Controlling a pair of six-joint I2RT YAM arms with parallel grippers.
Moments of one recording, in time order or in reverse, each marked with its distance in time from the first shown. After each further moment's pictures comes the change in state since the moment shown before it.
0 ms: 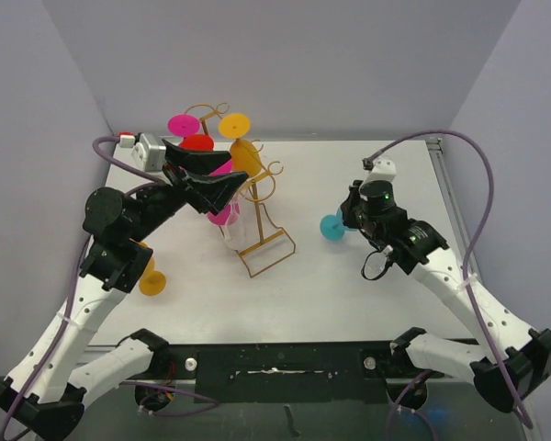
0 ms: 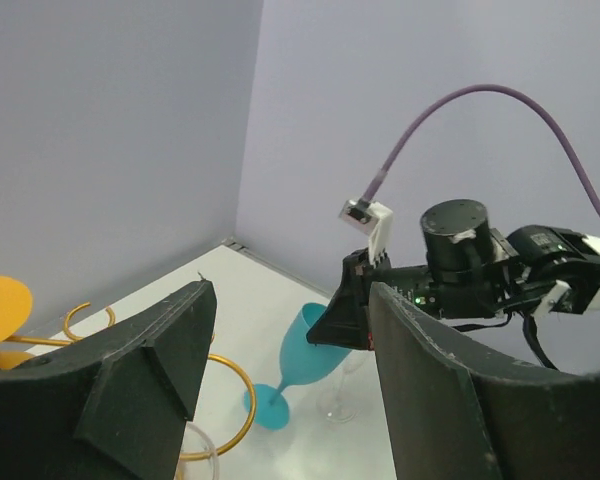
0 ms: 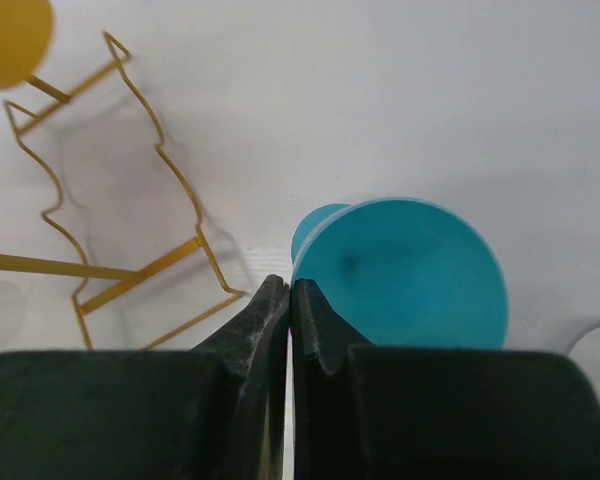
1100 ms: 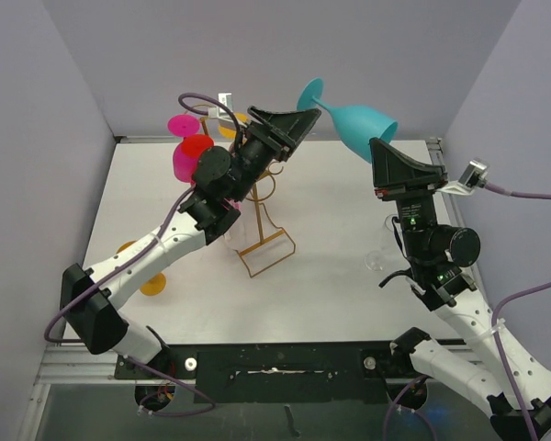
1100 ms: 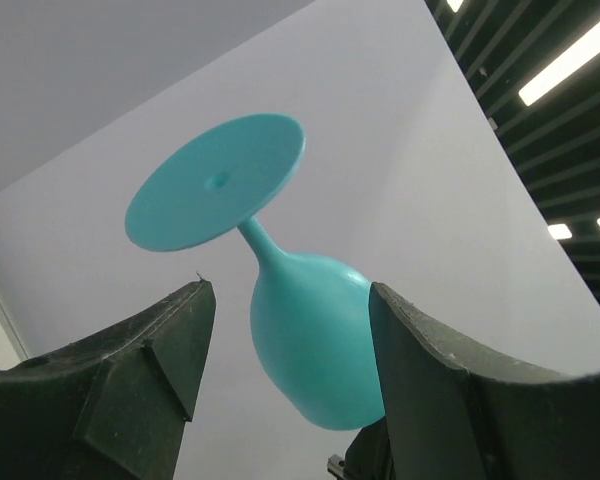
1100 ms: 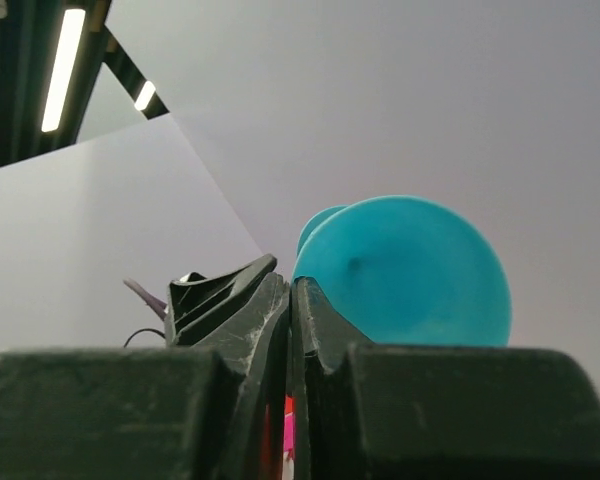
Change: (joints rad) left arm -0.283 0.582 0.281 0.337 -0.504 -0.806; right arm 0.000 -0.349 -0.199 1.139 -0.115 0.135
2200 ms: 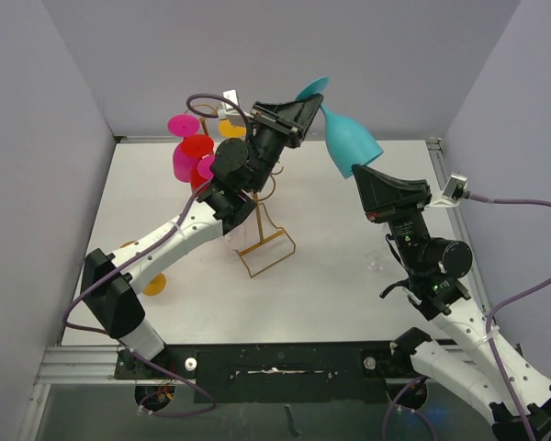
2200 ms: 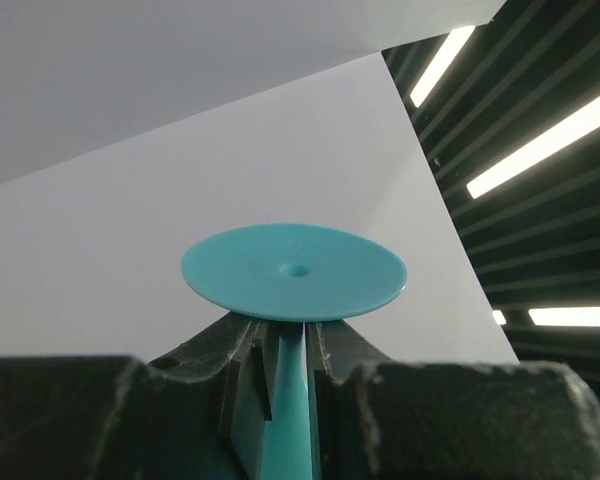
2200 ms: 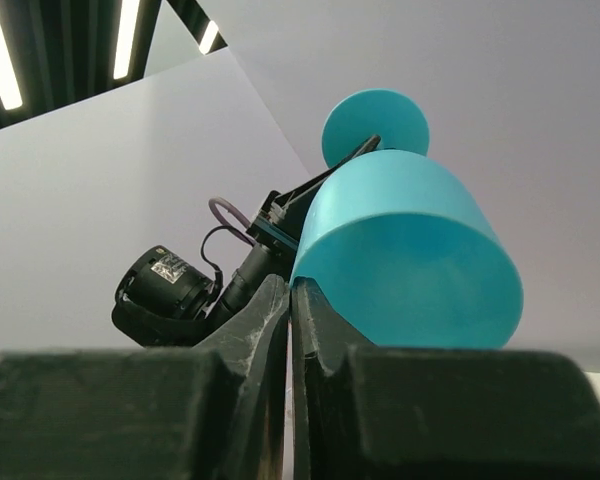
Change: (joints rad) left arm -0.024 0.136 0.138 0.039 -0.188 -0.171; right arm 0.000 -0.062 -0.150 0.072 -0.188 0.127
